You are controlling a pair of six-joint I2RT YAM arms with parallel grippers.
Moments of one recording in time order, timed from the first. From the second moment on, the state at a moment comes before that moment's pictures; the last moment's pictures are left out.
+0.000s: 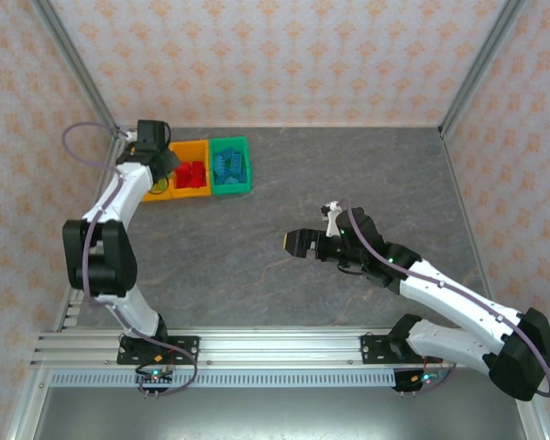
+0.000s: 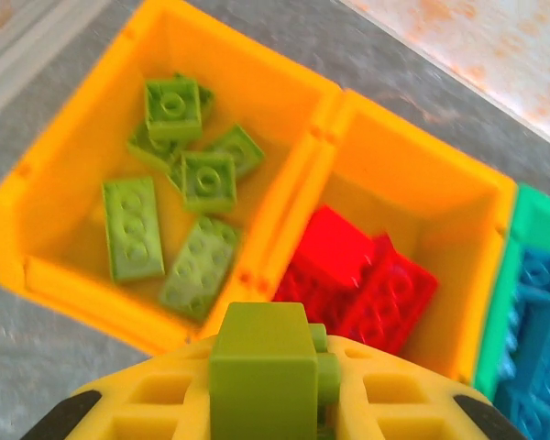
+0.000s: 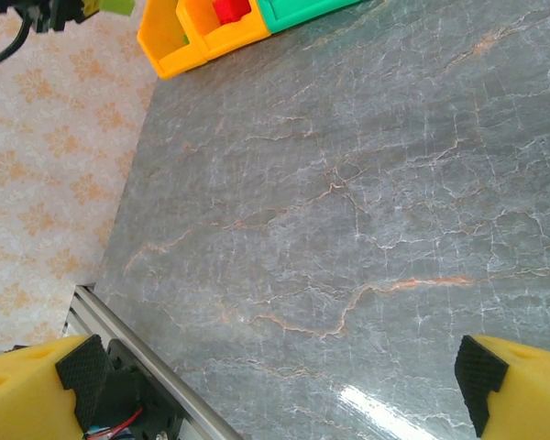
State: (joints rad) left arm 0.07 1.75 1.43 -0.55 -0.21 -0.56; right arm 0.76 0.99 0.71 -0.28 -0.21 0.77
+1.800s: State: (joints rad) left arm -0.26 0.96 0.34 0.17 -0.53 -0.12; right arm 0.06 1.53 0.40 0.66 0.36 0.20
